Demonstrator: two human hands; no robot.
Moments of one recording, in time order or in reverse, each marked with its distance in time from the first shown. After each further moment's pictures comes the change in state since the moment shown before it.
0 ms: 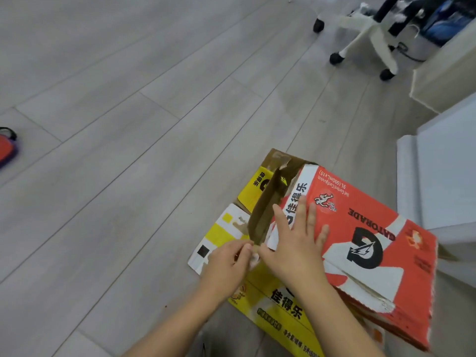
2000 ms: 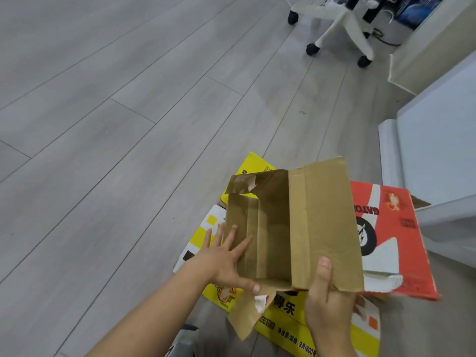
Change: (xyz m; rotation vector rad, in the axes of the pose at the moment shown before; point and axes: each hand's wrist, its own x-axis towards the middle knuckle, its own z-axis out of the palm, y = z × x) left_hand 0.055 -0.003 0.019 0.927 -0.767 0.081; right_hand -0.073 0.052 0.012 1.074 0.538 0.319
